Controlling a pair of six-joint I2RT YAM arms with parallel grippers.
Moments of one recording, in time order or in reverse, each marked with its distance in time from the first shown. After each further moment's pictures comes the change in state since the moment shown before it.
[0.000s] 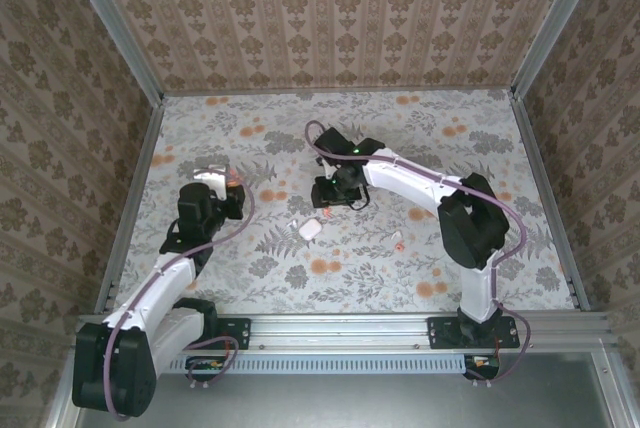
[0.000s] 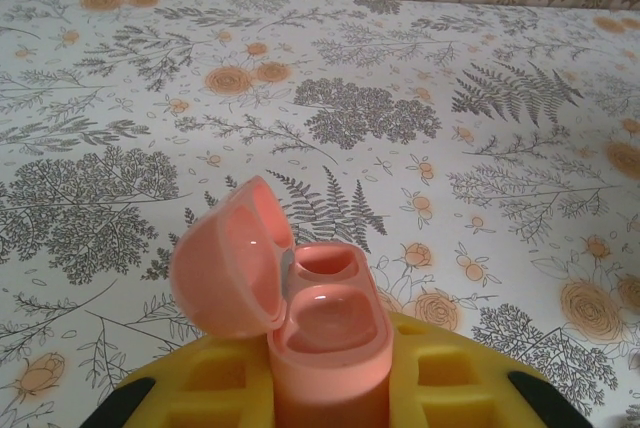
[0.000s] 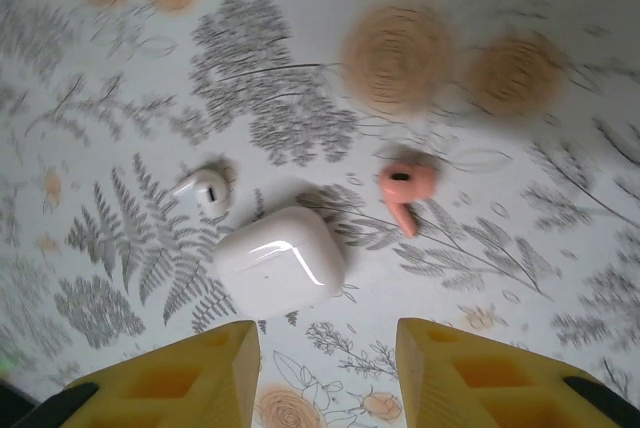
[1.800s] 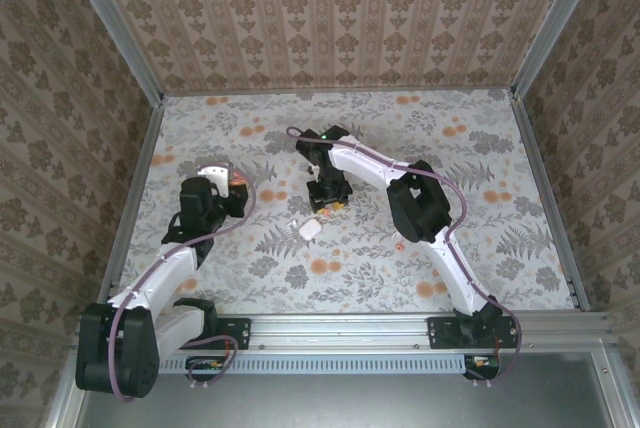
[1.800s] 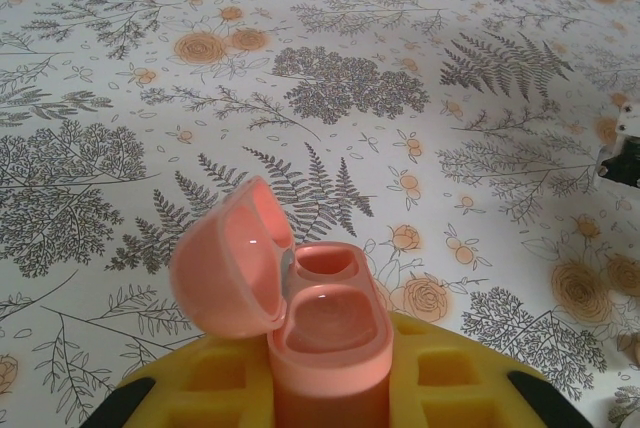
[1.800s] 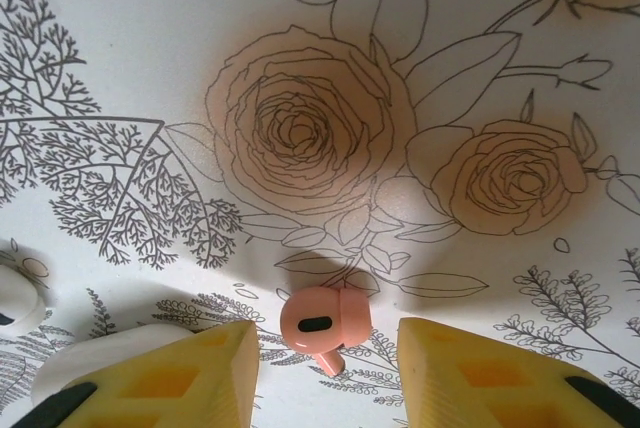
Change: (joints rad) left arm 0.027 0.094 0.033 0.003 0.078 0.000; right arm -0.005 0.473 0.537 -0.433 0.041 -0.183
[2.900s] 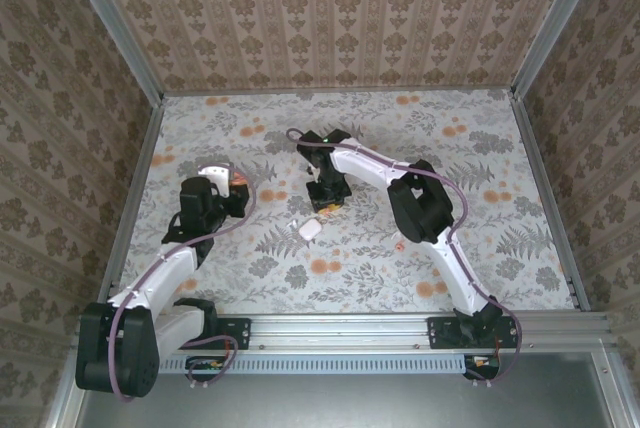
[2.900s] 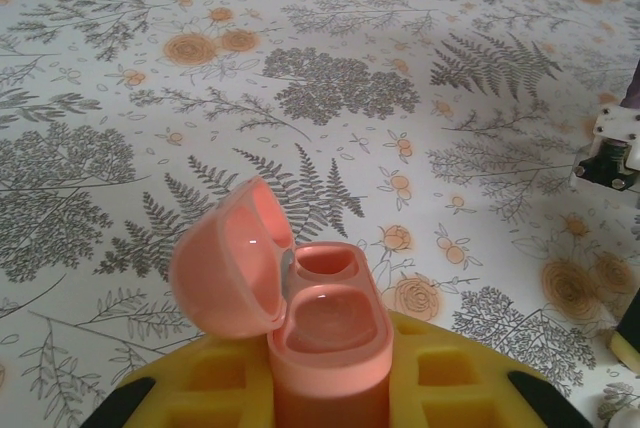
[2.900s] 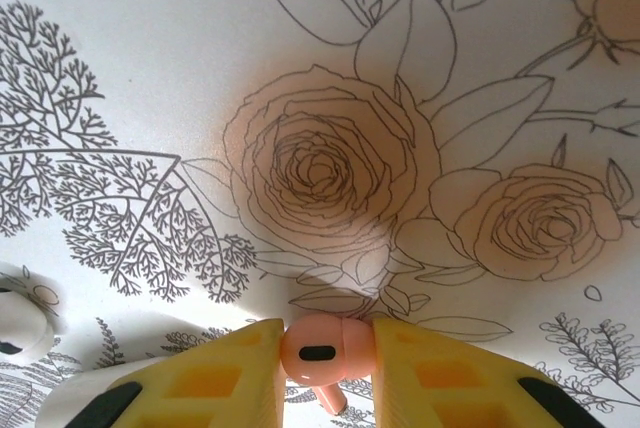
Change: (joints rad) left arm 0.000 0.007 0.000 0.014 0.026 0.000; right arm 0.000 -0.044 -0.108 0.127 -0.009 0.005
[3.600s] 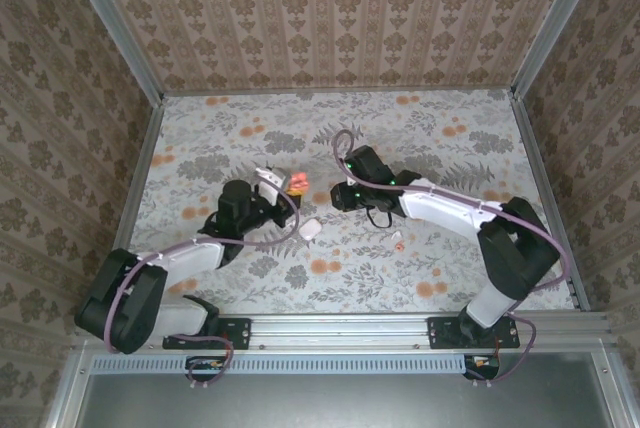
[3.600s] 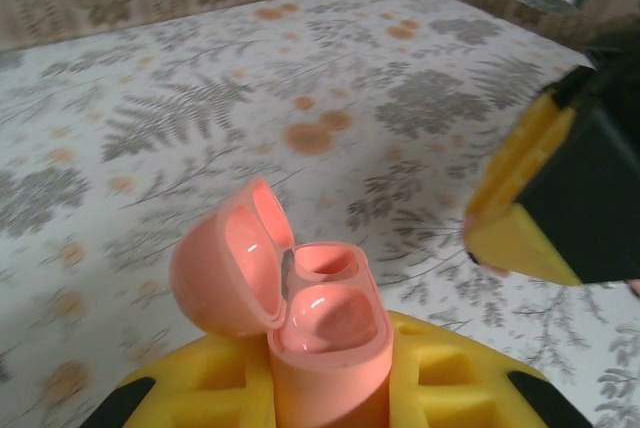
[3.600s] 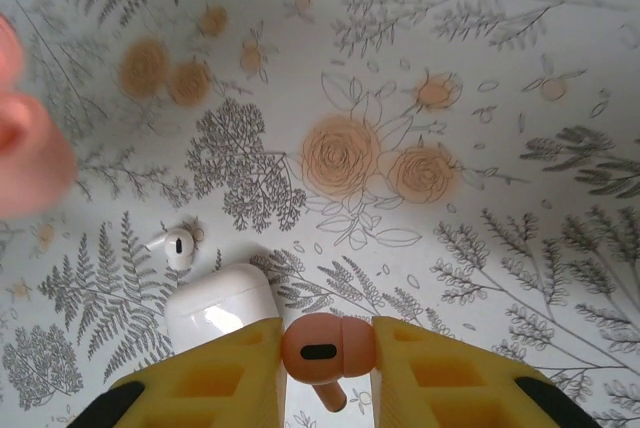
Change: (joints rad) left arm -0.346 0.251 -0.023 0.454 0.182 0.099; right arm -0.023 -0.753 -0.938 0.875 0.079 0.049
